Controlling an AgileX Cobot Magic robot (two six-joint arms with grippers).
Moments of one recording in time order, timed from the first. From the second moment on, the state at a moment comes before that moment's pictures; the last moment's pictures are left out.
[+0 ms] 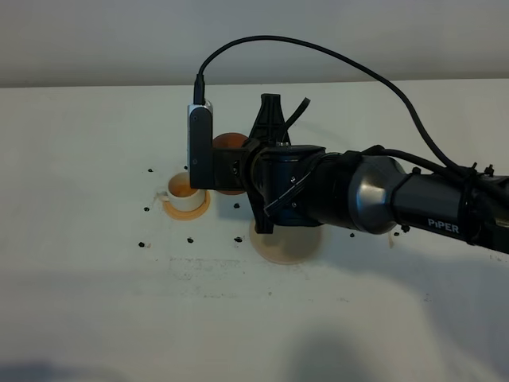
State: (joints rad) left arm 0.07 0.00 -0.45 -0.03 1.06 -0.02; right arm 0.94 2.00 -1.36 -1.09 0.53 0.11
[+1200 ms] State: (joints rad) left arm 0.07 0.00 -0.45 -0.03 1.06 -0.02; right arm 0.96 2.02 -1.37 -1.14 0.56 0.11
